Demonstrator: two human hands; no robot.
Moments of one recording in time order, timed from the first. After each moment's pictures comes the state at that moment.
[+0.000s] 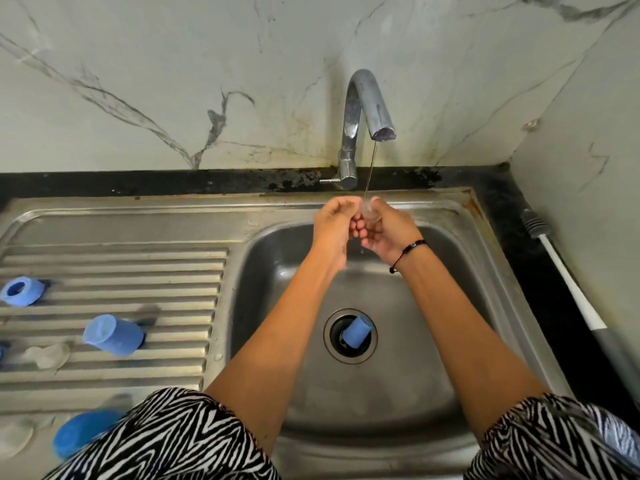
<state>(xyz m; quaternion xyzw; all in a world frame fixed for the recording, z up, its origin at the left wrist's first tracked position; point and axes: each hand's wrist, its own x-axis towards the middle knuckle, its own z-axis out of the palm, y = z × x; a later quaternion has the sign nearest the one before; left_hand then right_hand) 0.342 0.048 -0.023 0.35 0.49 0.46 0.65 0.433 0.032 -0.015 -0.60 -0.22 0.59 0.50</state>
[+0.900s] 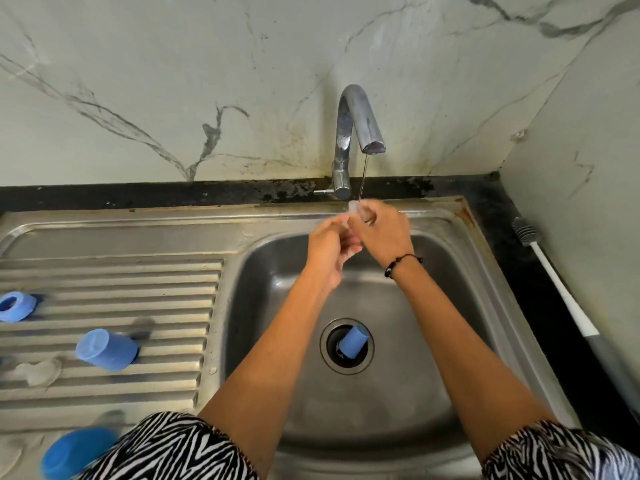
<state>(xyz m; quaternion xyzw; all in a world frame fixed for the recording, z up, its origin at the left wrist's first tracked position) 0.340 0.046 -0.035 0.27 0.47 0.45 0.71 0.432 0.033 -0.013 -0.70 -0.57 0.20 0.38</state>
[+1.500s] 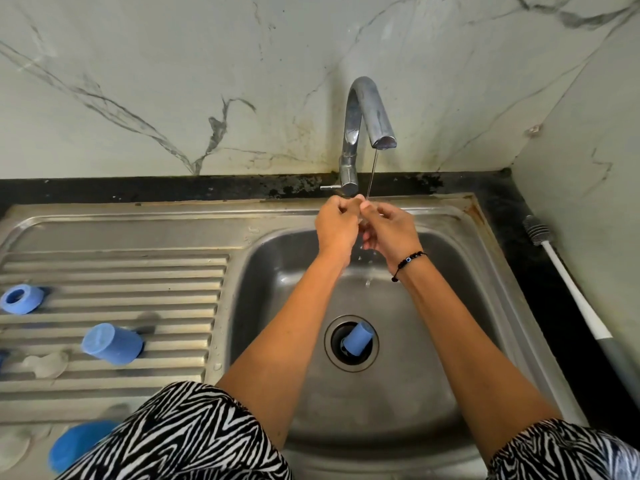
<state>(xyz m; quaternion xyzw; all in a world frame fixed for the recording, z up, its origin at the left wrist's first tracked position) 0.354 0.064 -0.025 0.46 0.58 0.46 0.49 0.429 0.032 -0.019 -0.61 -0.34 0.48 0.53</state>
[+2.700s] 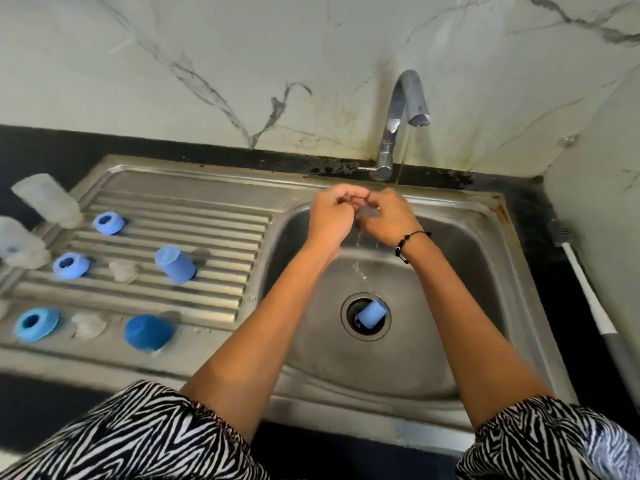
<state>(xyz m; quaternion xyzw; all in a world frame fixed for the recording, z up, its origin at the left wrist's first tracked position) 0.287 -0.017 0.012 0.49 0.54 0.50 0.47 0.392 -0.009 0.015 -0.64 -0.70 0.23 0.21</state>
